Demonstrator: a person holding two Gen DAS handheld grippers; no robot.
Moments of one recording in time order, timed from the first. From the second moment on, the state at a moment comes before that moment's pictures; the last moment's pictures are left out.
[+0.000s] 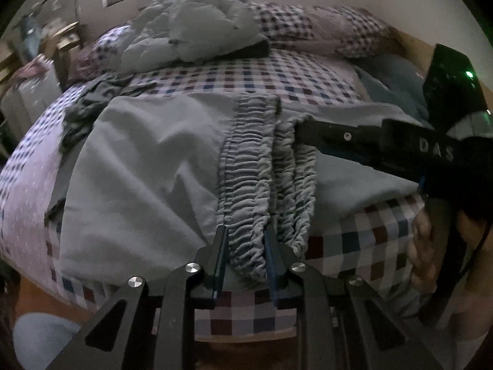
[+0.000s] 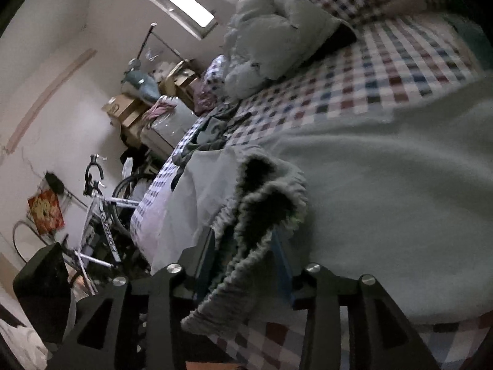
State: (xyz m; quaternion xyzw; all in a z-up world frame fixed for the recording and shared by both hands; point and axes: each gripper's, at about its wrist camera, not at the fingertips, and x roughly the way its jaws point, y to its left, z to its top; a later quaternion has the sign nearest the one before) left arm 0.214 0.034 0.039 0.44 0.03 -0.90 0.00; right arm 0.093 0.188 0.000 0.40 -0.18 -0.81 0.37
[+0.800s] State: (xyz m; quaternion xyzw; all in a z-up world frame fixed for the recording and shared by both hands) left arm 0.239 0.007 0.023 0.40 0.13 -0.91 0.02; right arm 0.086 0.133 -0.003 0.46 -0.07 -0.82 0.34
